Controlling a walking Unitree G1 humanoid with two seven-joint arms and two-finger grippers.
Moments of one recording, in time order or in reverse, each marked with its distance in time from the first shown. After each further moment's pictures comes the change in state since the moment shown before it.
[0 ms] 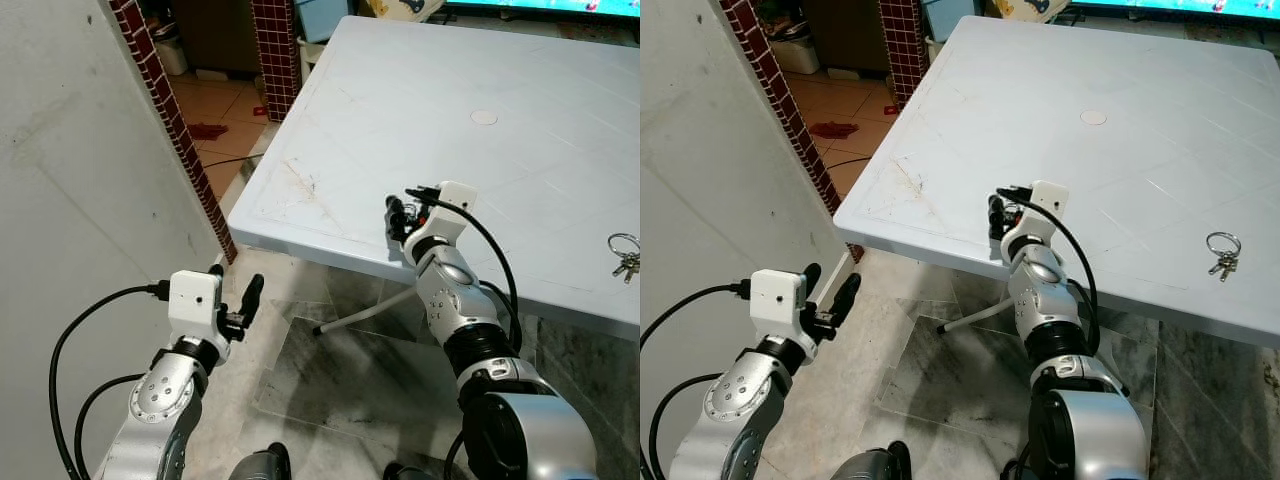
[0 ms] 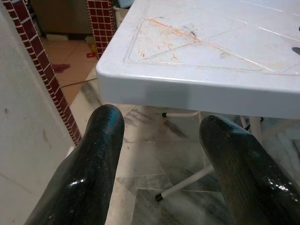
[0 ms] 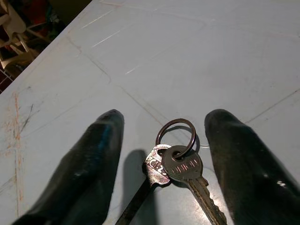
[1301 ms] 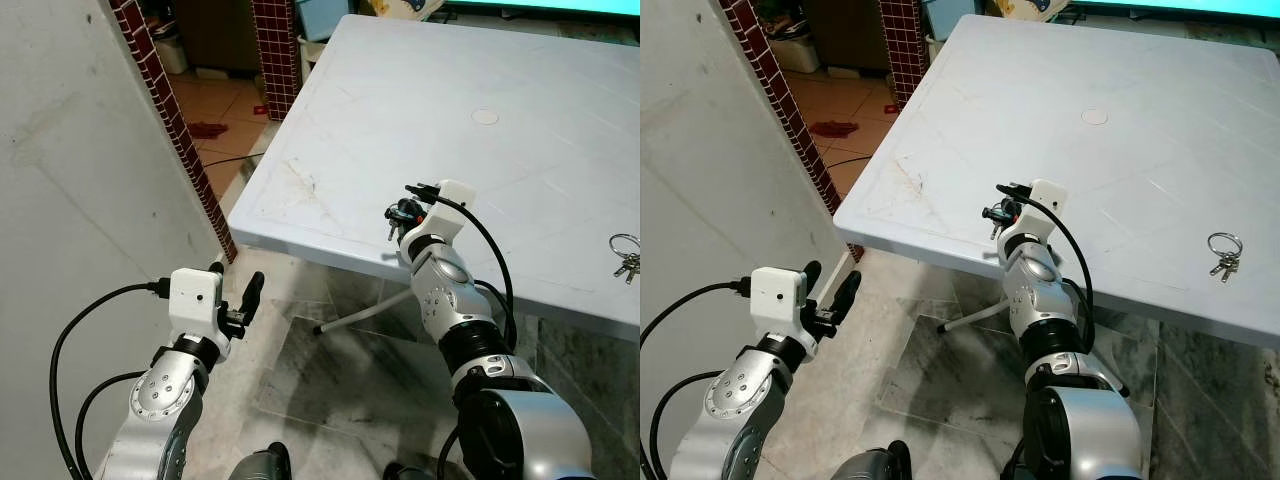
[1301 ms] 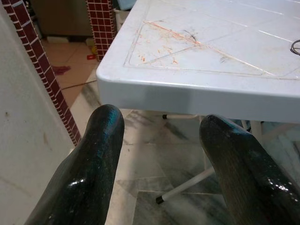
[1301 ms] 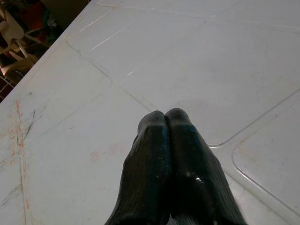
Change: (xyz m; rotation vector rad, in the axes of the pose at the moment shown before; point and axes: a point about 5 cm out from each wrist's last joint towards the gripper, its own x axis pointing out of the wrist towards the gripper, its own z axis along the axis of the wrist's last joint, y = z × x) left arm 0.002 0.000 0.003 0.005 -0.010 -0.001; right arm 0.001 0.005 0.000 0.036 -0.002 -0.017
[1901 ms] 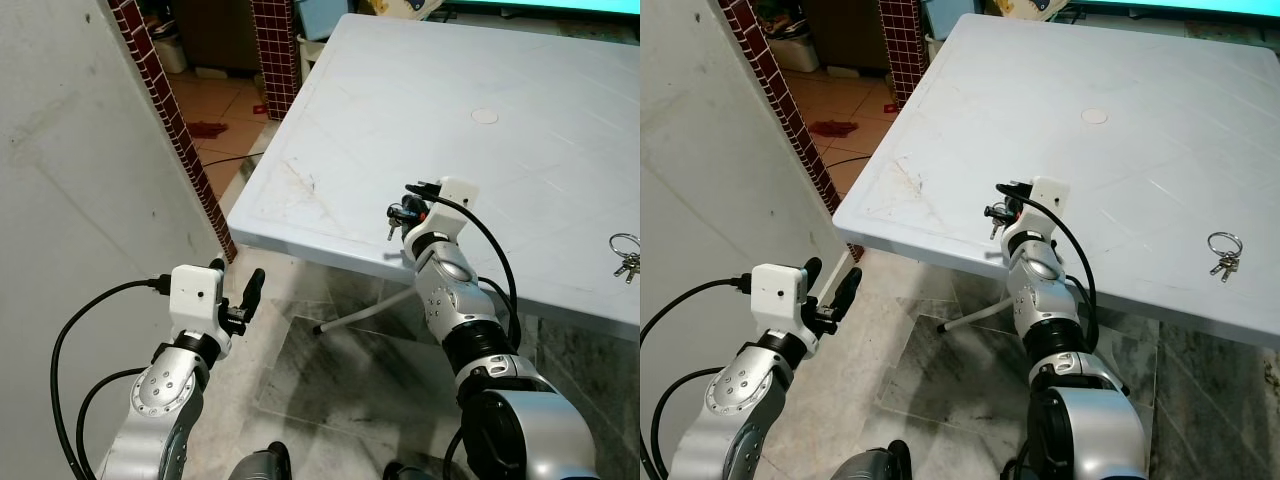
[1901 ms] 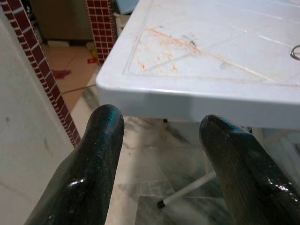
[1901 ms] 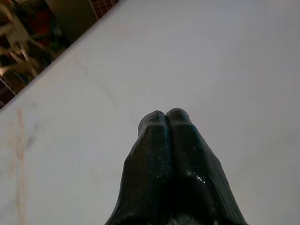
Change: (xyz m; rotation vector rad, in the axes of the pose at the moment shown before) left arm 0.004 0.000 0.005 0.010 -0.019 0.006; right arm -0.001 0.007 0.020 -0.150 -0.131 0.048
